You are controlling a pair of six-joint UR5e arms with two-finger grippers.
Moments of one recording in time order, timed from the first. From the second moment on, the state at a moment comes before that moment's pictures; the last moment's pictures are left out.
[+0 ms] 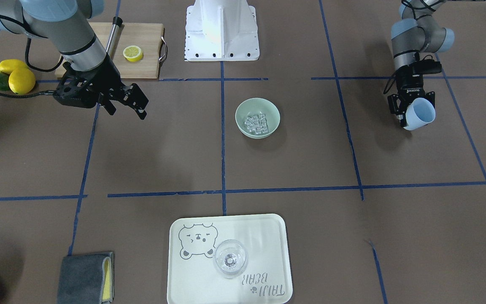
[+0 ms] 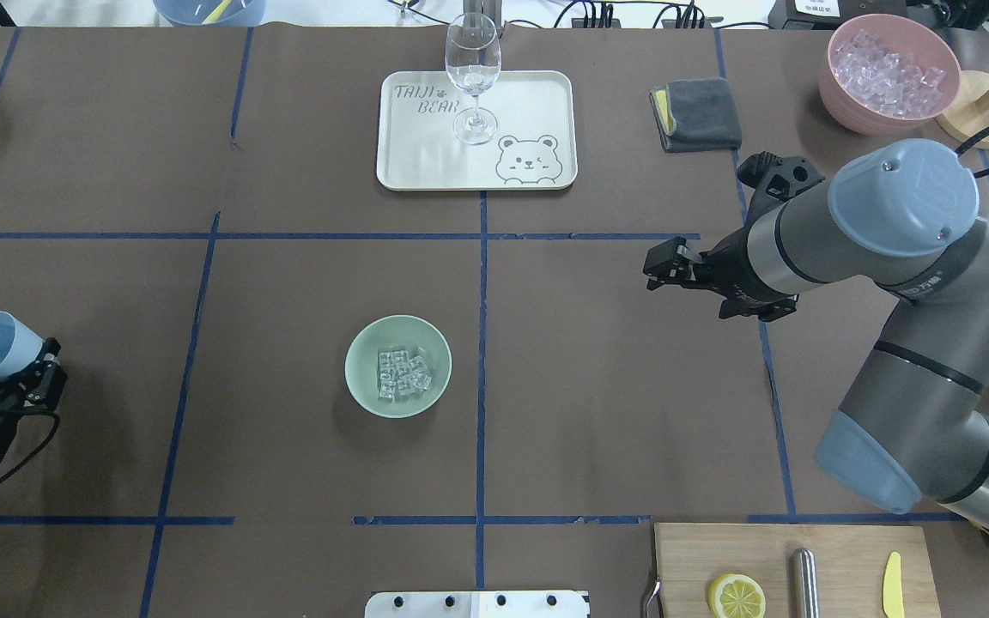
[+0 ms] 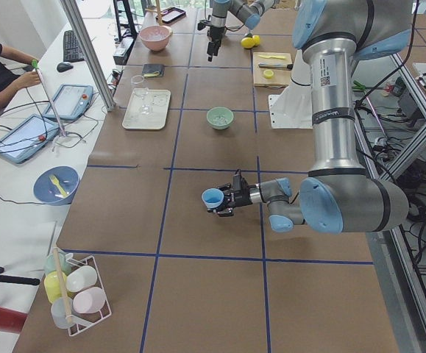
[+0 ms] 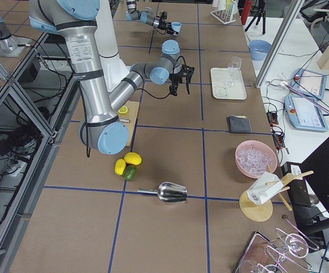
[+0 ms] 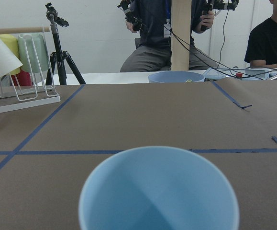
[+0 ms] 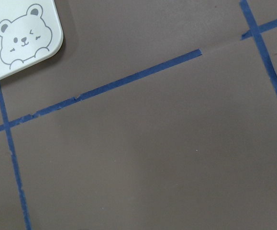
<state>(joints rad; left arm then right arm) -0.15 -1.31 -1.48 -2.81 -0.47 -1.42 0.68 -1.29 2.02 -1.39 1.95 1.48</state>
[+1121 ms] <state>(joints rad) -0.15 -1.32 -1.46 -2.81 -0.47 -1.40 0.67 -1.27 2.02 -1.39 1.95 1.48</state>
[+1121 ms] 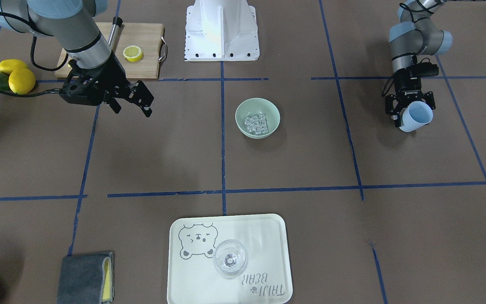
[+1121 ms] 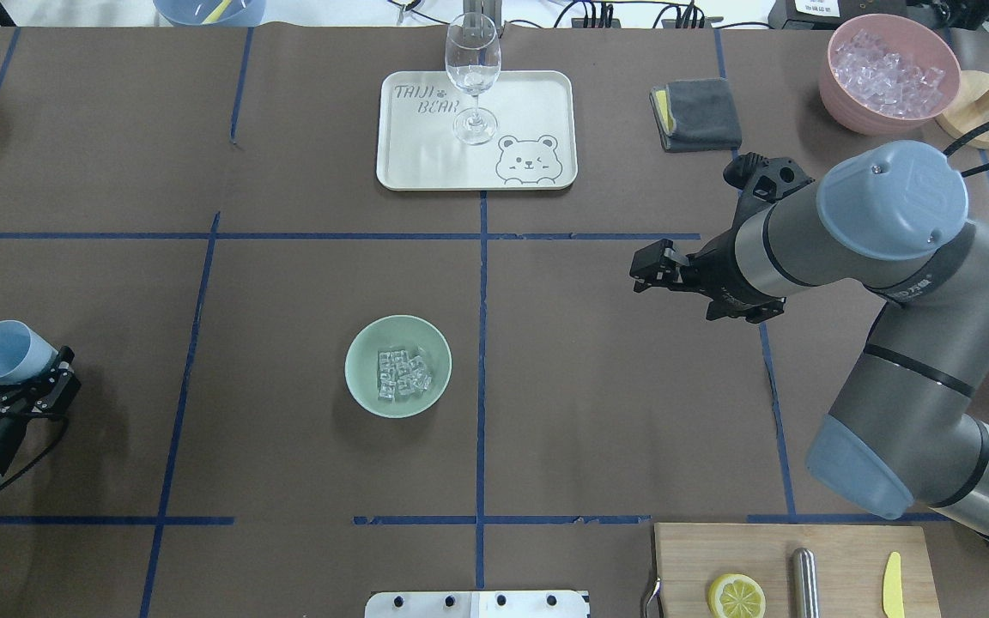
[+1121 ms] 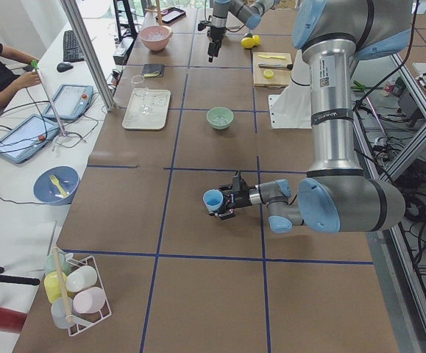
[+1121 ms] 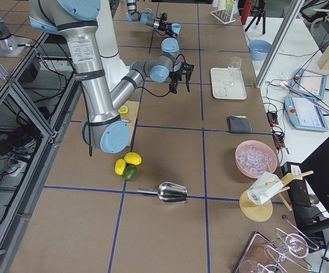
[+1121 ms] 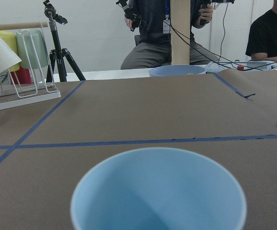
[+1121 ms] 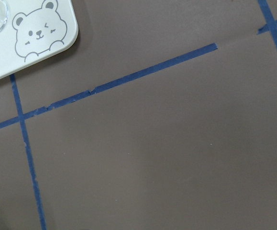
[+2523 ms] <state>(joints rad) -0.13 -1.05 -1.65 -3.08 -1.02 -1.13 0.65 -1.25 2.03 -1.39 1.95 1.49</state>
